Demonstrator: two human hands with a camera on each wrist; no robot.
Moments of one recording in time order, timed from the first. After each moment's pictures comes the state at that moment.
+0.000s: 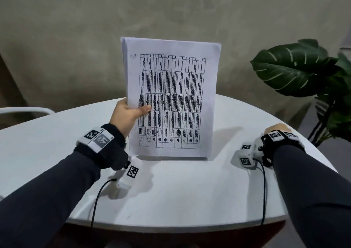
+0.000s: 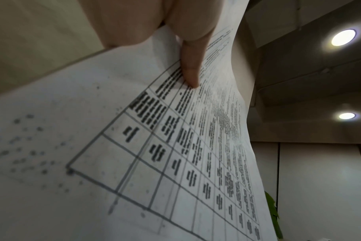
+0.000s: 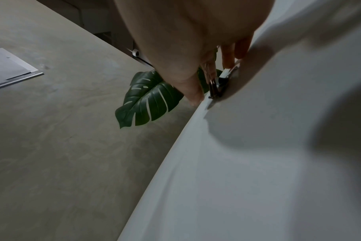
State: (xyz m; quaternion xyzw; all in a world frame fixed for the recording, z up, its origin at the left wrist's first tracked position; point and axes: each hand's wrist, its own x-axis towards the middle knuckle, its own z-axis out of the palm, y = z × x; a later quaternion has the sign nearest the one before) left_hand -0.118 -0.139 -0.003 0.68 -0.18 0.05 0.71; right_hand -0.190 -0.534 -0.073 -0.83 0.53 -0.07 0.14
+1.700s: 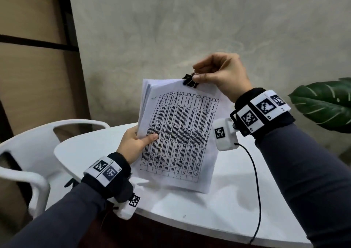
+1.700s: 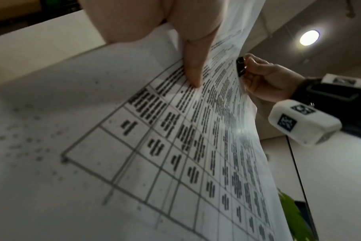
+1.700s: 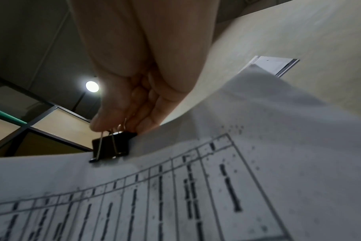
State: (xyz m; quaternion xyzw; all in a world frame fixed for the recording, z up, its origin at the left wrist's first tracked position) left_hand -0.175 -0.006 0.000 0.72 -0.19 0.14 0.65; right_hand -0.198 -0.233 0.154 -0.74 -0.29 -0.28 0.54
